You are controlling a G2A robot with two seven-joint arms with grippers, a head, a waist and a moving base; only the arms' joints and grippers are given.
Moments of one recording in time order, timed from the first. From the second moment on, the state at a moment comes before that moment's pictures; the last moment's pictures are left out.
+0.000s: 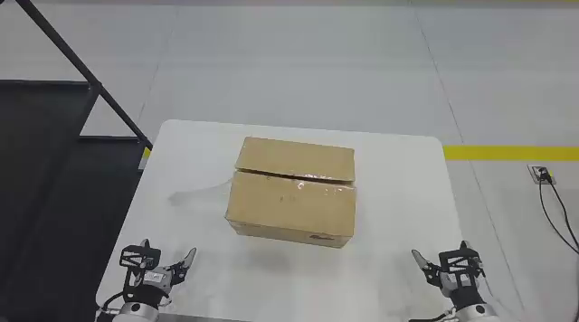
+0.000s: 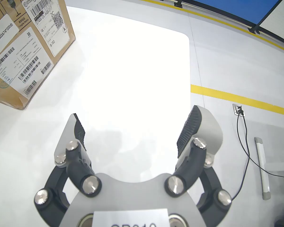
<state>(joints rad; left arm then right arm) 1.73 -1.15 -1.60 -1.80 1.33 0.00 0.00 -1.73 -1.15 1.60 -1.80 -1.33 0.00 0.00</state>
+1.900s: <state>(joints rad) 1.48 -1.14 -1.75 -1.76 0.76 -0.43 -0.10 -1.17 -1.19 1.39 -1.65 -0.45 -0.36 0.48</state>
